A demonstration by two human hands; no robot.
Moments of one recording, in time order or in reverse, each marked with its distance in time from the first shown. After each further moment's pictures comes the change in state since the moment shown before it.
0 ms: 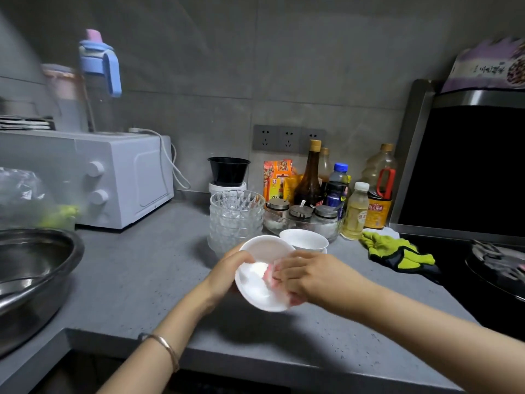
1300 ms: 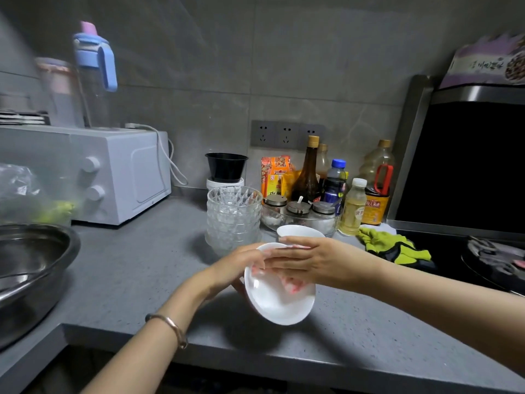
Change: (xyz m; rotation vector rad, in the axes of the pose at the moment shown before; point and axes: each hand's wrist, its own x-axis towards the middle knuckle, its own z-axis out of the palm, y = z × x) left_hand 0.009 0.006 -0.002 0.331 -0.310 -0.080; right_hand -0.005 0.027 -0.021 -0.343 -0.142 -0.218
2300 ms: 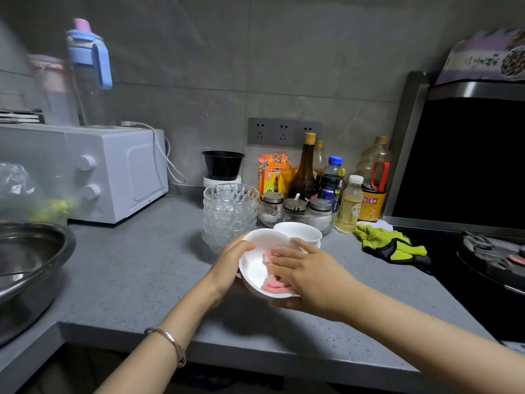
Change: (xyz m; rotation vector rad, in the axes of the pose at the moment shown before) left_hand 0.003 -0.007 0.019 -0.280 0.404 0.095; right_hand 0.011 -0.045 0.004 0.319 0.068 0.423
